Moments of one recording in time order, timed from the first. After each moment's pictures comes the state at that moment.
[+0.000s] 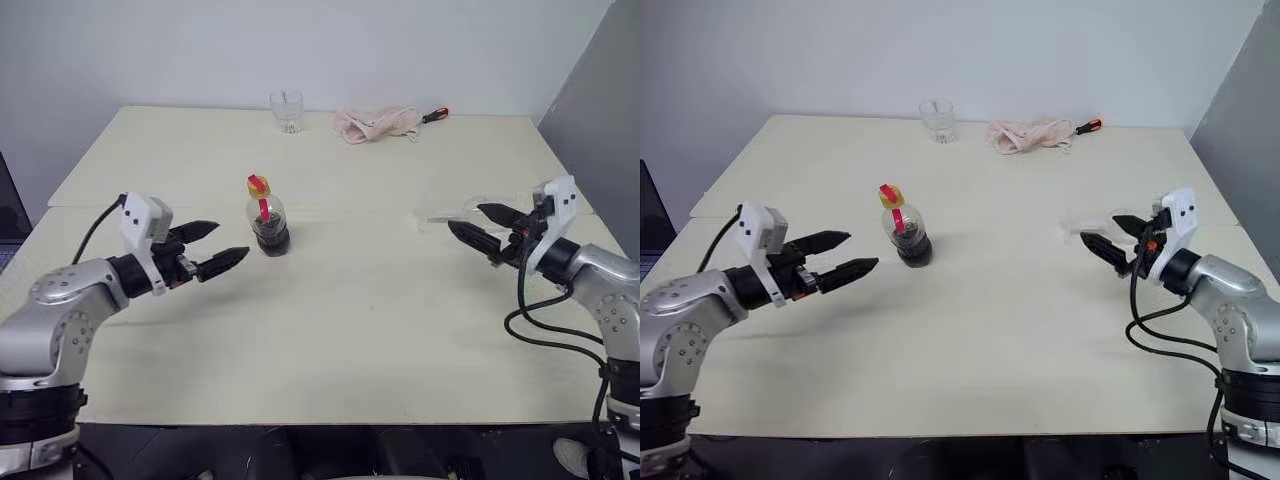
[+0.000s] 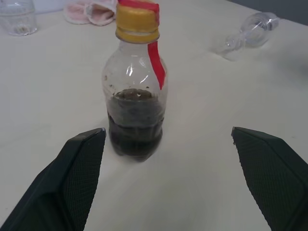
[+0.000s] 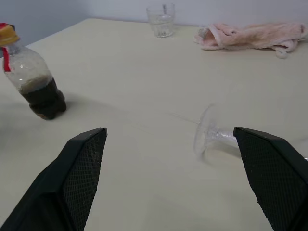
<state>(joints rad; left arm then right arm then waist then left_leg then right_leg) -0.25 0.83 0.30 -0.14 -0.61 0.61 -0.86 -0.37 -0.68 -0.25 -0.18 0.63 0.73 0.69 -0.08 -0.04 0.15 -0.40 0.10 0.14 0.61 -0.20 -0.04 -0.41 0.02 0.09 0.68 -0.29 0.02</state>
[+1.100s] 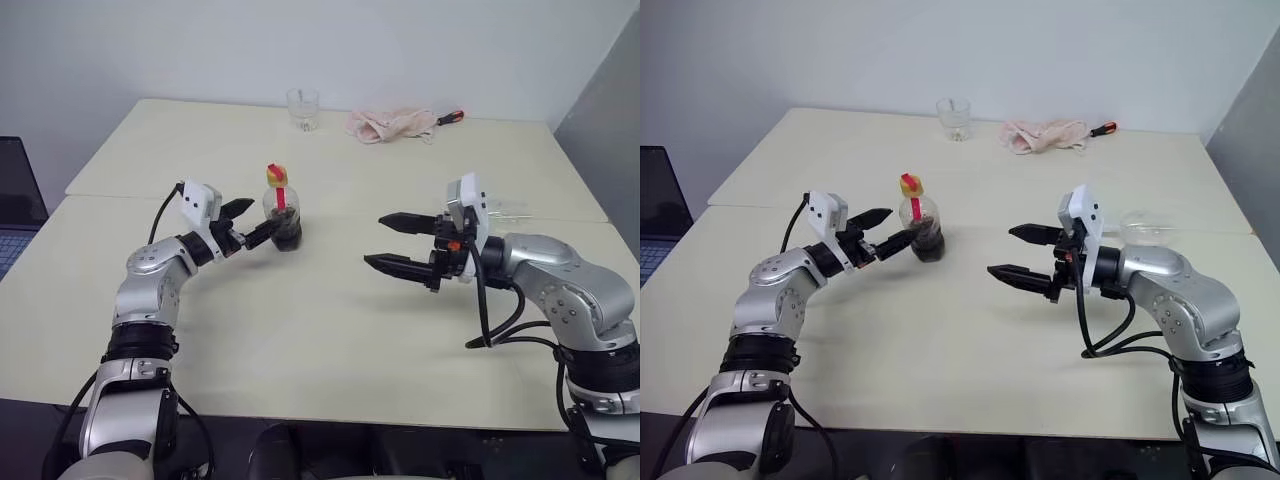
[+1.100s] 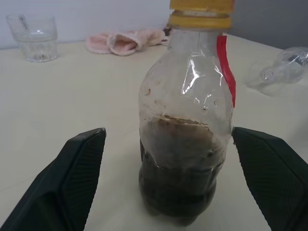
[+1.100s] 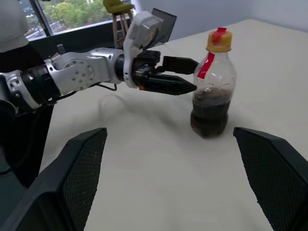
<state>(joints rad) -0.61 0.52 0.13 0.49 -0.37 0.16 -0.92 -0.52 -0.58 0.02 -0.35 0.71 0.79 0.83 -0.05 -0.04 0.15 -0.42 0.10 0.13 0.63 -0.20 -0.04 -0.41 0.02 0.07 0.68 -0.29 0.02</state>
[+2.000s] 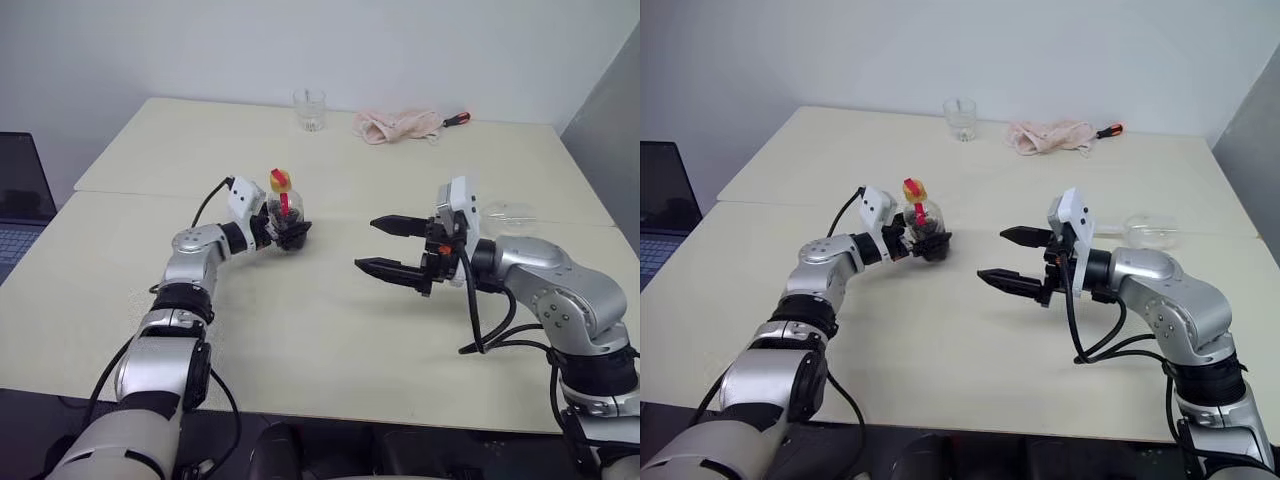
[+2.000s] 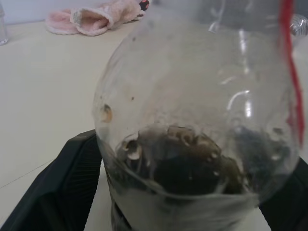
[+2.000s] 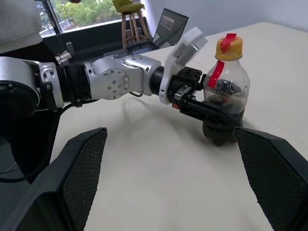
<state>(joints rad) -0.92 0.40 0.06 1.07 -0.19 -0.12 -0.97 -0.52 -0.55 0.05 -0.40 0.71 0.80 0.77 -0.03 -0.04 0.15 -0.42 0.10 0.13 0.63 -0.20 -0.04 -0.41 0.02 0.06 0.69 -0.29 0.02</state>
